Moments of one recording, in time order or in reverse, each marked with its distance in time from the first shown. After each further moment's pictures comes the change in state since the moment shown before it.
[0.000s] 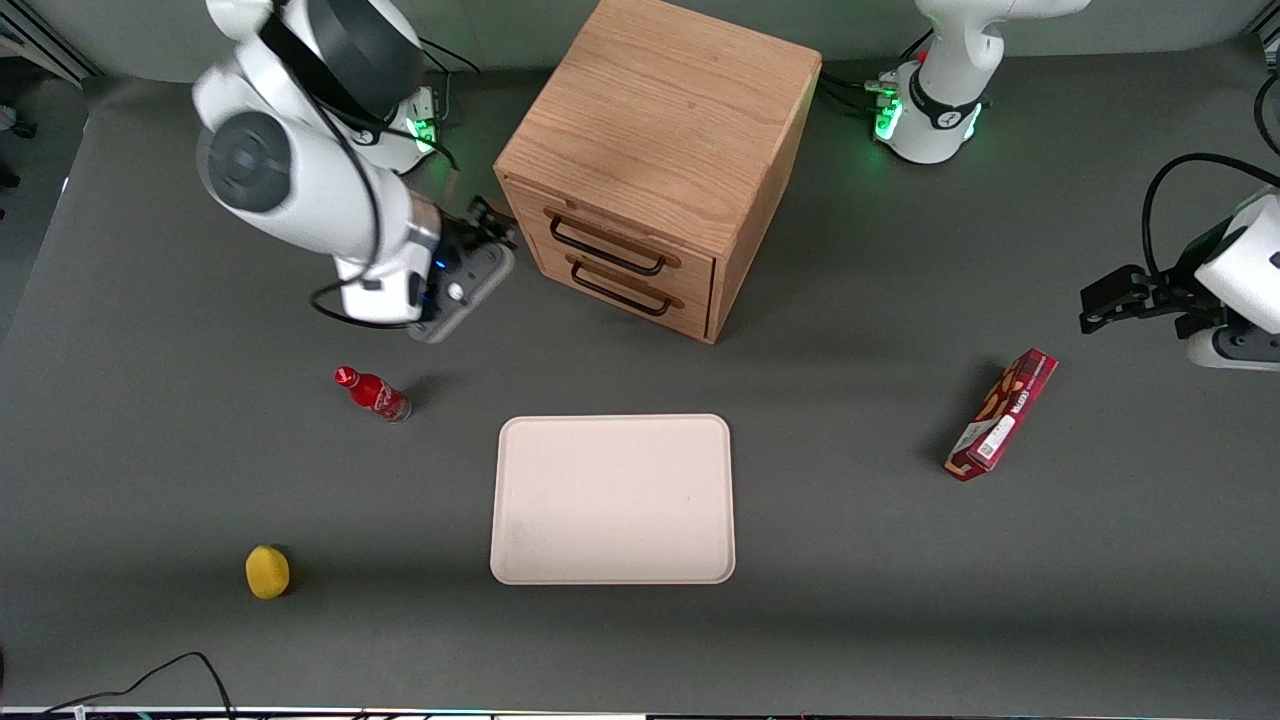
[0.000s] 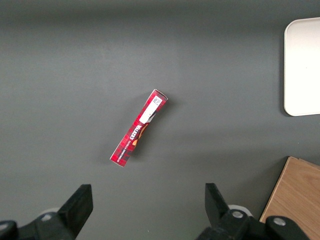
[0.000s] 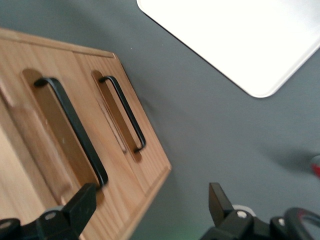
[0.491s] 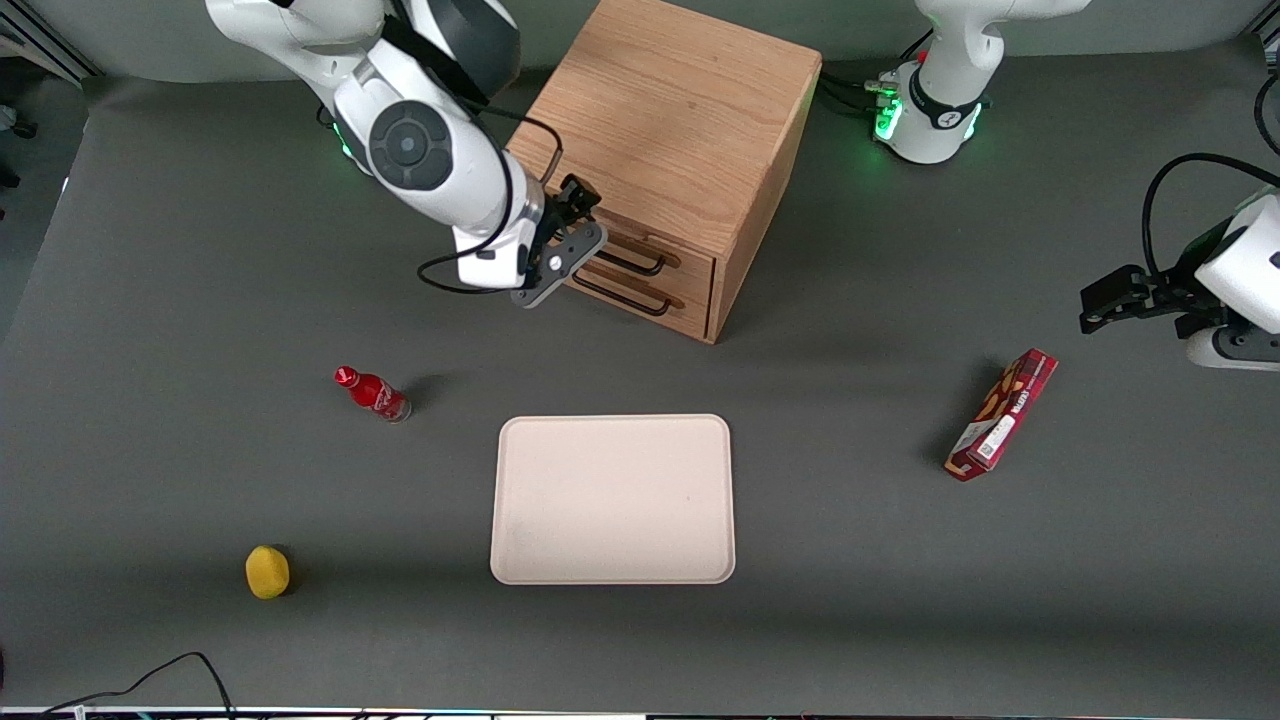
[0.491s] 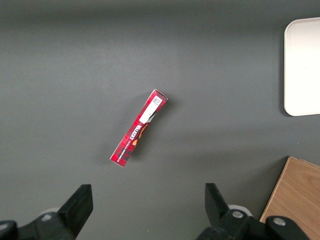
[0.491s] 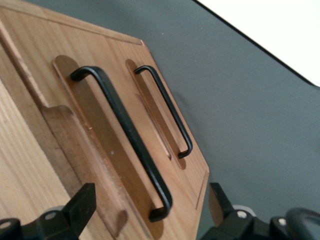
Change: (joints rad) arm 0.019 -0.009 0.134 -0.110 0.000 0.094 0.135
